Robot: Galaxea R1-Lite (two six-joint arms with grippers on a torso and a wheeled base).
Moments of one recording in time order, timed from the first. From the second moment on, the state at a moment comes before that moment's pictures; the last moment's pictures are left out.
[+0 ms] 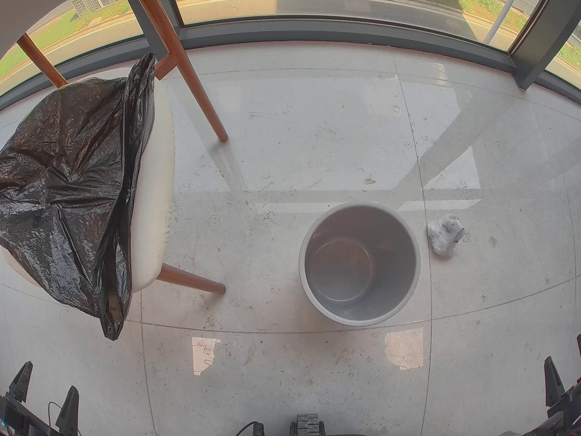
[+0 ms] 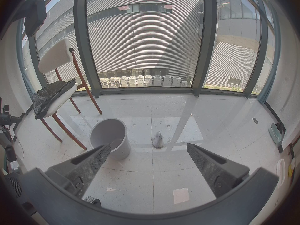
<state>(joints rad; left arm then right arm) 0.00 0.02 -0.02 0.02 -0.02 0.00 0.00 0.02 -0.02 0.00 0.00 0.01</state>
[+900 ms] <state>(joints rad) 0.00 0.02 -0.02 -0.15 -0.03 0.00 0.00 0.02 -0.02 0.00 0.00 0.02</state>
